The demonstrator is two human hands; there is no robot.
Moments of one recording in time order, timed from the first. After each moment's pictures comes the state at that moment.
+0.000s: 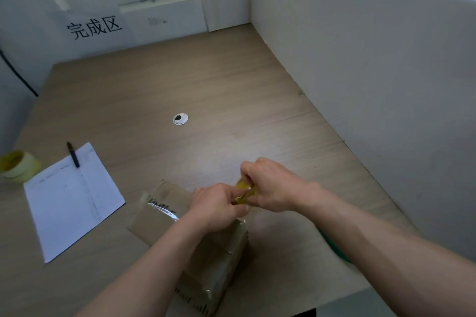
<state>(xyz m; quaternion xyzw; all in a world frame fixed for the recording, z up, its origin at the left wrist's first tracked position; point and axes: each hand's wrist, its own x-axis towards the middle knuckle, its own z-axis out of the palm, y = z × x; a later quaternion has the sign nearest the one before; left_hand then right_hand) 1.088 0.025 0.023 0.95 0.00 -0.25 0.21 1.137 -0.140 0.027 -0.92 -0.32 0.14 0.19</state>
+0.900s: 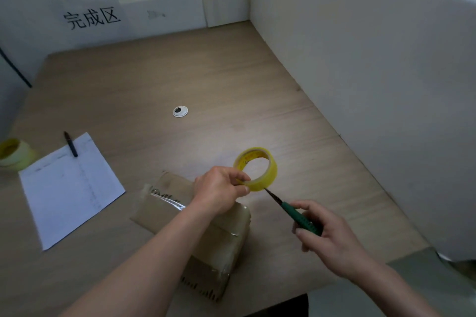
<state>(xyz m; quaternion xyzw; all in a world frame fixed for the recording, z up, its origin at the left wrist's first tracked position) 1.082 0.023 0.012 0.91 0.11 -0.15 0.38 1.005 -0.216 -0.004 -0.80 -0.06 0.13 0.58</state>
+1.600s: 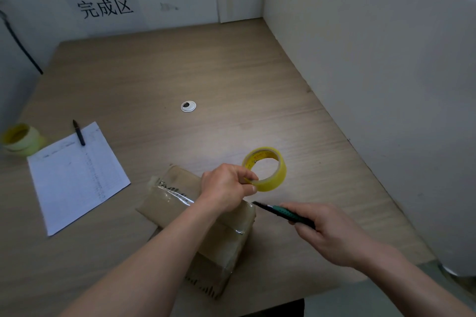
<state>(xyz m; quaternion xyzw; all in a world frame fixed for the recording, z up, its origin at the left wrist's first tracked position) 1.084 0.022 0.017 0.91 0.10 -0.13 0.37 1.041 -0.212 0.019 -0.90 -0.25 0.19 0.29</state>
